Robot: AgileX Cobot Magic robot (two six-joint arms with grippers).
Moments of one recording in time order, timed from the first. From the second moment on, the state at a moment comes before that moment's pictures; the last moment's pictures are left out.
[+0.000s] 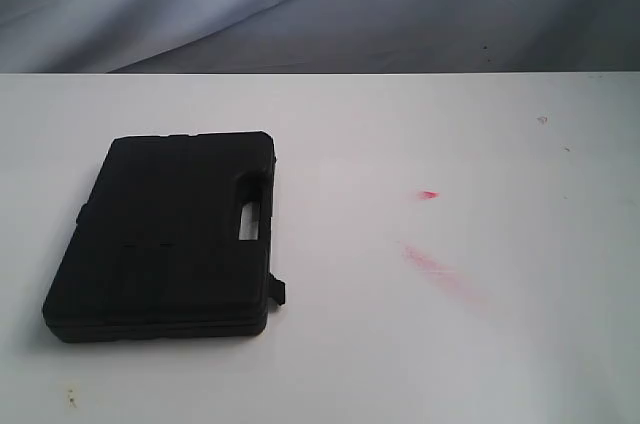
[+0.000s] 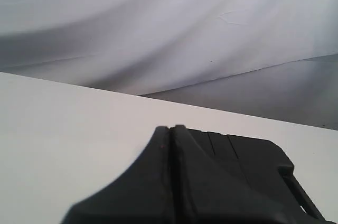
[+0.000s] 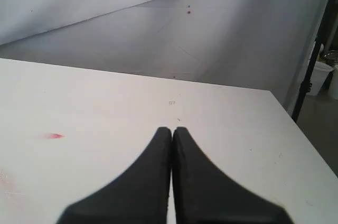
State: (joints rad) left arm -0.02 0.00 0.00 -0.02 0.13 -0.18; right arm 0.10 0.00 0.00 -0.04 0.19 -0.10
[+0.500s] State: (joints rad) left arm -0.02 0.00 0.00 -0.02 0.13 -0.18; right arm 0.10 0.00 0.00 -0.04 0.19 -0.10
